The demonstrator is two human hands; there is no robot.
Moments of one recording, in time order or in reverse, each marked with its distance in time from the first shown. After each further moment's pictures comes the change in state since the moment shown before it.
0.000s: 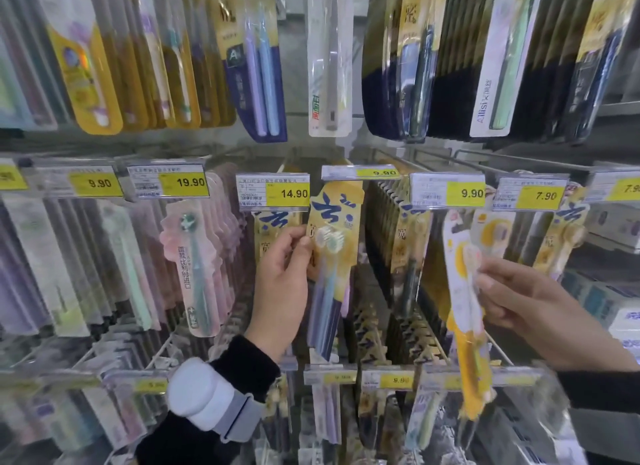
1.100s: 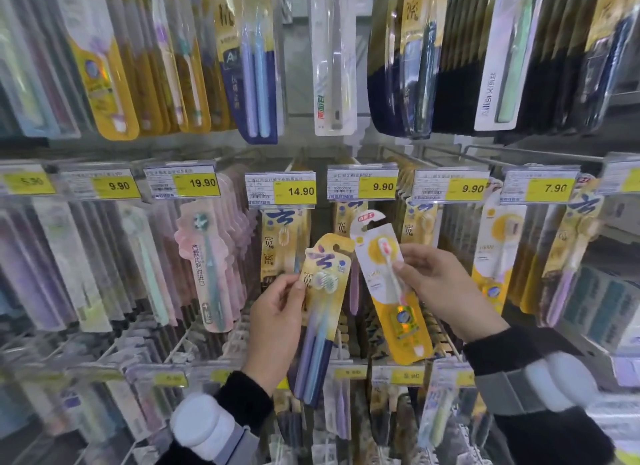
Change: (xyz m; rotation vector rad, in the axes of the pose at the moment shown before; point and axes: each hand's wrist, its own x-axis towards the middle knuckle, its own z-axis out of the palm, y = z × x) left_hand -0.038 -0.038 -0.029 0.253 0.068 -0.215; right_hand 0.061 0.023 0.083 -0.296 0.160 -0.056
